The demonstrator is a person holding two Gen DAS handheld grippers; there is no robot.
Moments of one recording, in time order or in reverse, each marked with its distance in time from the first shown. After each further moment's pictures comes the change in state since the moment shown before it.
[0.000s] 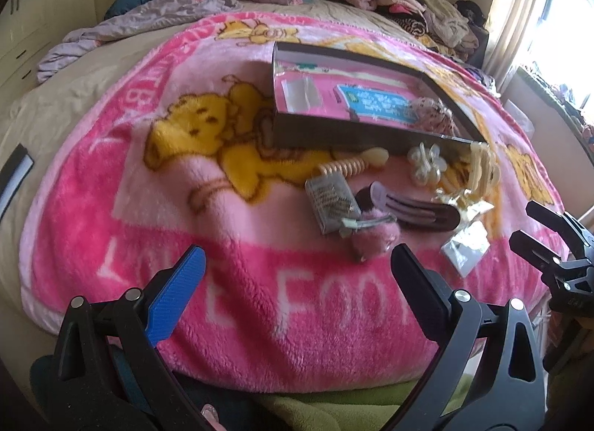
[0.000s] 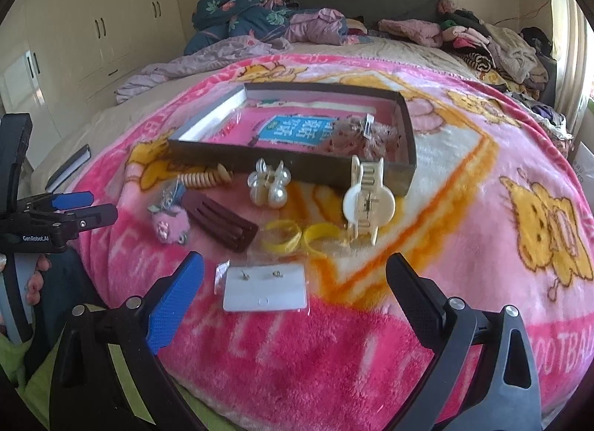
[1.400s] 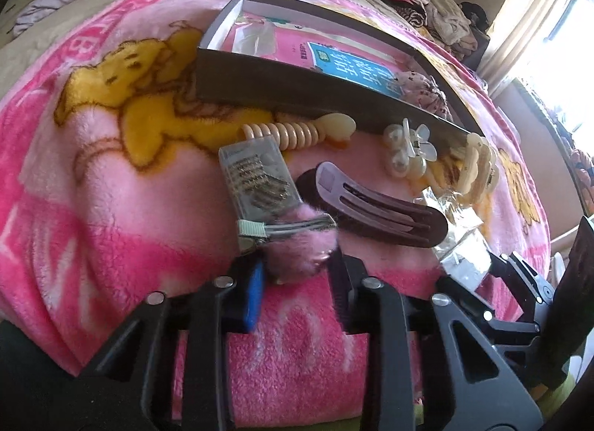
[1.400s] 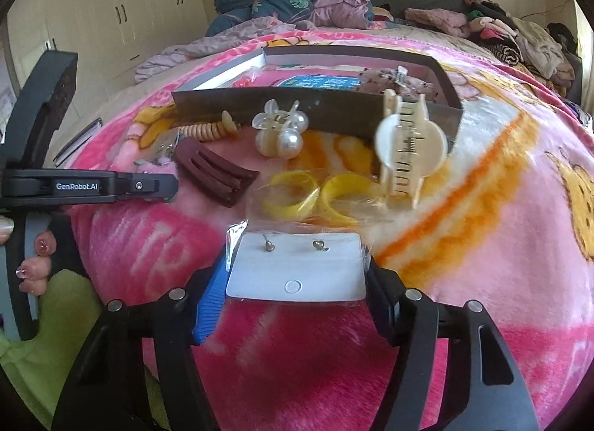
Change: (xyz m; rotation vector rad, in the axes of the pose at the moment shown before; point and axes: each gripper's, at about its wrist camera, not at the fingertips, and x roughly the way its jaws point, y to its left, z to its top) left arm 0.062 -0.037 0.001 -0.109 0.093 -0.121; right arm 0.049 -0.007 -0.031 -0.039 0.023 0.096
